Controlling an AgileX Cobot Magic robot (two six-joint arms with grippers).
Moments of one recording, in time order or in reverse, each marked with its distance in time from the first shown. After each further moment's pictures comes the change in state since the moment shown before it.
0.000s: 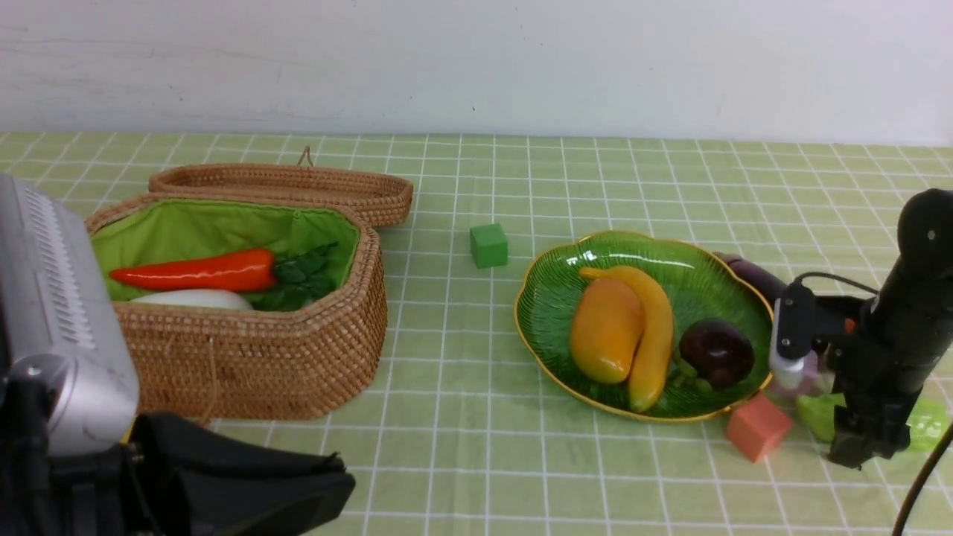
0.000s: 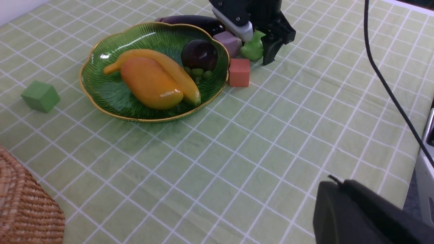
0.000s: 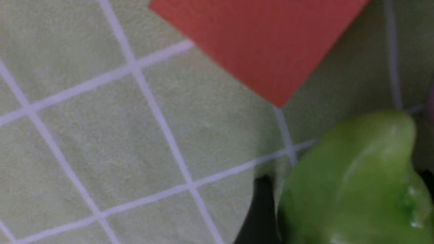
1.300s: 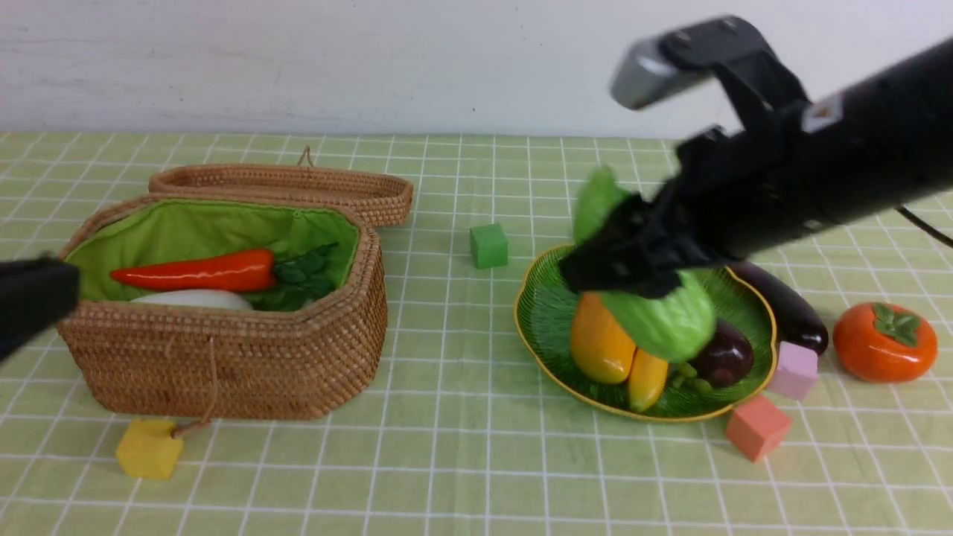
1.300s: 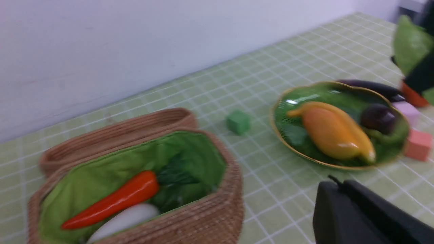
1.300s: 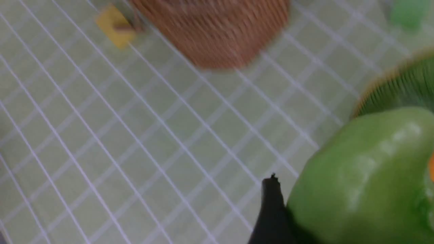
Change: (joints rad) right arm 0.523 -0.476 -0.127 0.462 -0.089 0.705; left arm 0.000 -0.184 0.000 0.821 0.133 -0.761
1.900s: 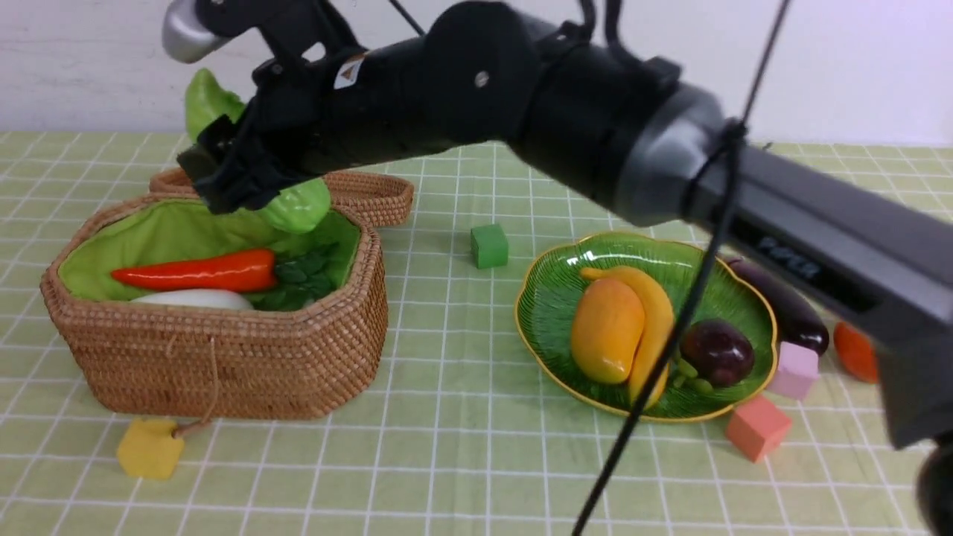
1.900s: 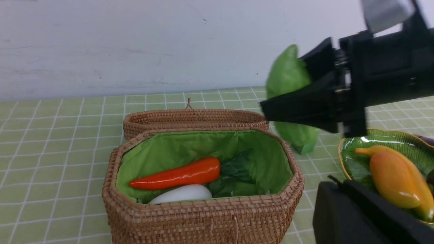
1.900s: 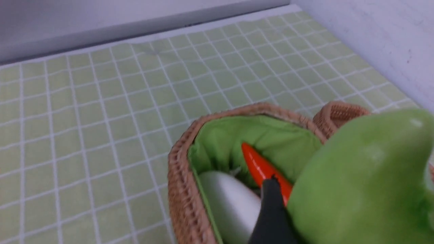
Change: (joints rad) right arm 0.269 0.694 -0.768 0.023 -0.317 -0.152; left arm 0.000 -0.087 0.000 0.165 0.143 -0.248
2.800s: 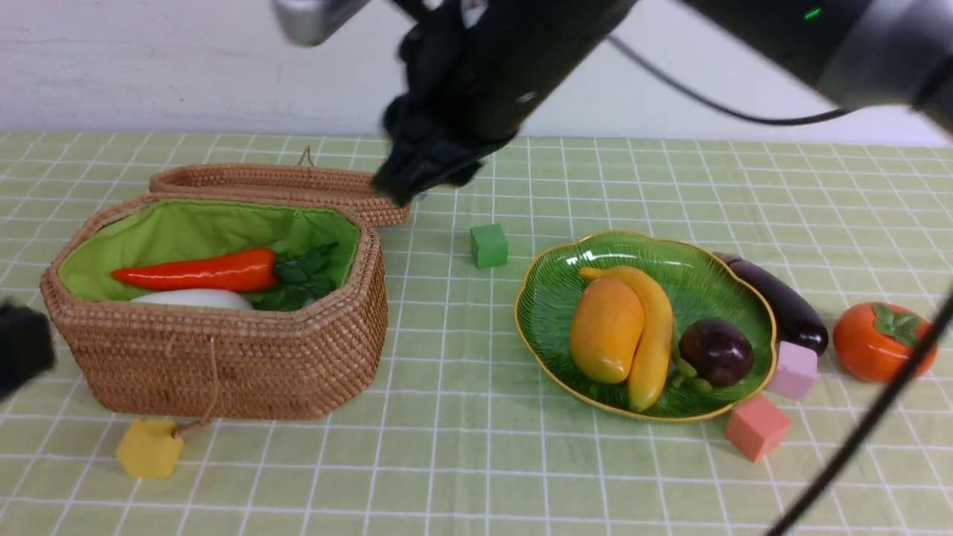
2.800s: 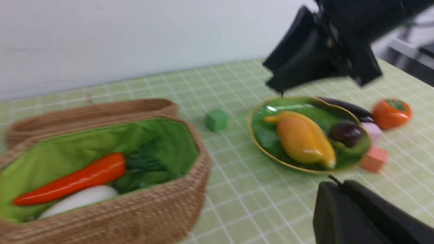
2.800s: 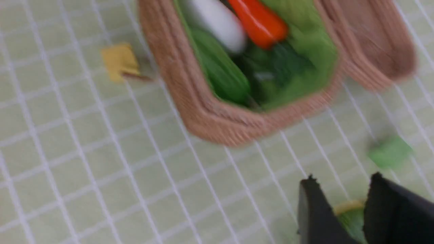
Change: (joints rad) right arm -0.026 -0.256 -0.047 -0.562 0.748 0.356; left arm 0.000 0.016 0.000 -0.462 -0.168 0.394
